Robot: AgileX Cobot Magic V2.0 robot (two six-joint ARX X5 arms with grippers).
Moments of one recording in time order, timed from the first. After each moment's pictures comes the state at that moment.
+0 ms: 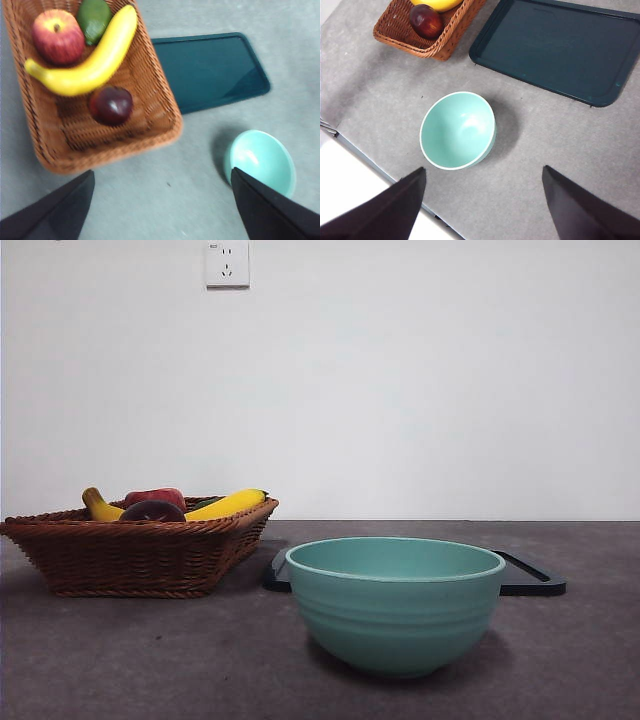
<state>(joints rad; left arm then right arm) -0.18 1.01 1.17 -0.95 0.36 -0.04 0.18 0.75 0.97 -1.05 -0.52 0.00</state>
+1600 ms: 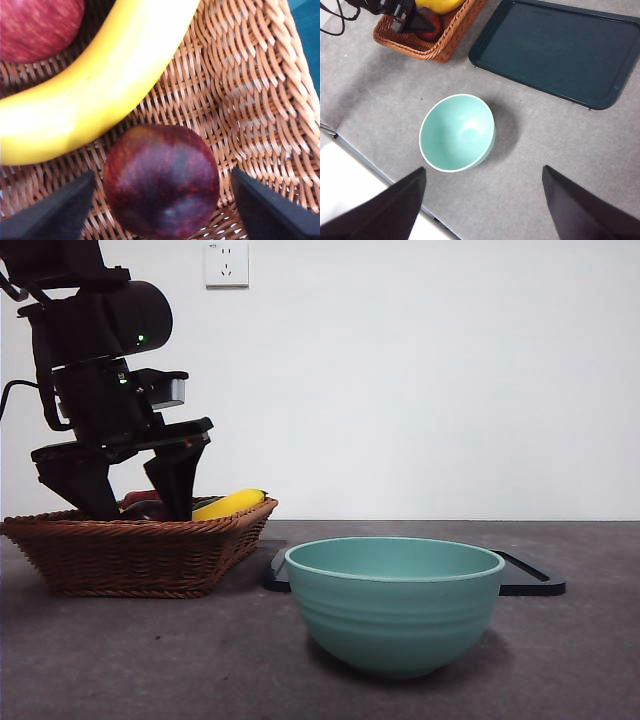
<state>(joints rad) -0.33 1.76 1.25 -0.61 0.08 -0.03 0.18 0.75 0.97 -1.04 -0.52 0.00</state>
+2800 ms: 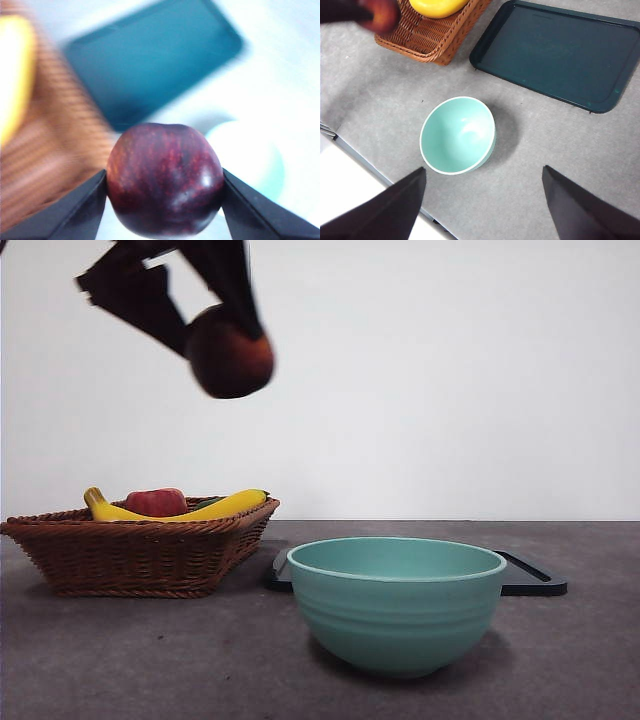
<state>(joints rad) -0.62 1.39 1.32 -0.81 0.16 -0.02 0.18 0.75 0.97 -1.03 -0.52 0.00</state>
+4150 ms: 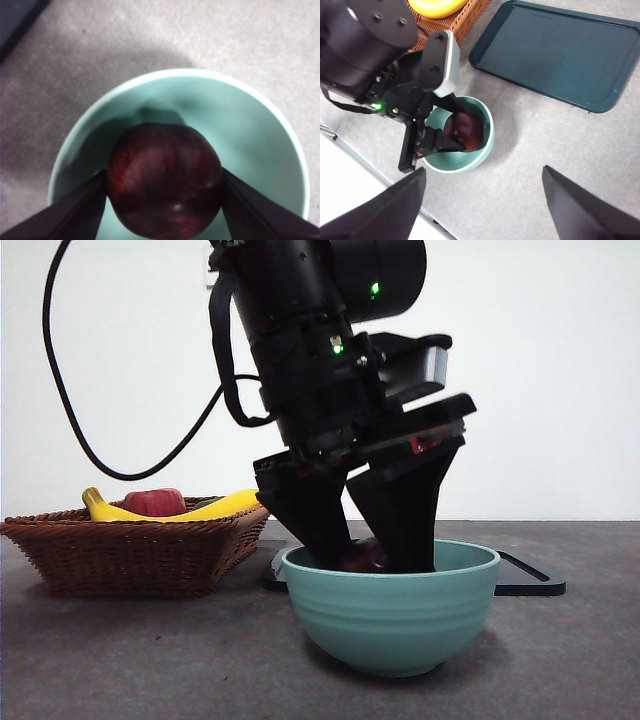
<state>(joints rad) -0.93 1.84 1.32 -0.66 0.10 0.02 0.18 0.75 0.97 -1.03 -0.52 0.00</state>
